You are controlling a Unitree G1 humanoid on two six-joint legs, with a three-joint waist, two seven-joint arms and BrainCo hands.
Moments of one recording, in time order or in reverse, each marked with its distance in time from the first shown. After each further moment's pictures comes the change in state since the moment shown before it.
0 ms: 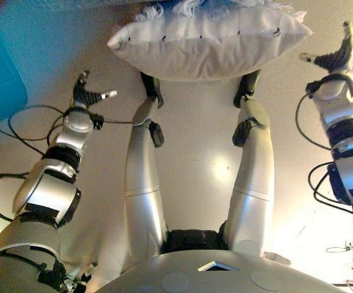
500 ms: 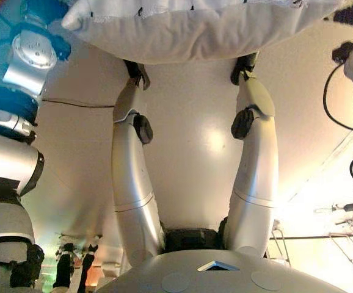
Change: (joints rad) left arm -0.343 0.139 -0.253 -0.025 0.101 -0.062 -0.019; right arm -0.223 -0.099 0.252 -0.163 -0.076 -0.097 0.056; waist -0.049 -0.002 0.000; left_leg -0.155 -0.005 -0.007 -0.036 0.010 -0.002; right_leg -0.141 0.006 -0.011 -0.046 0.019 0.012
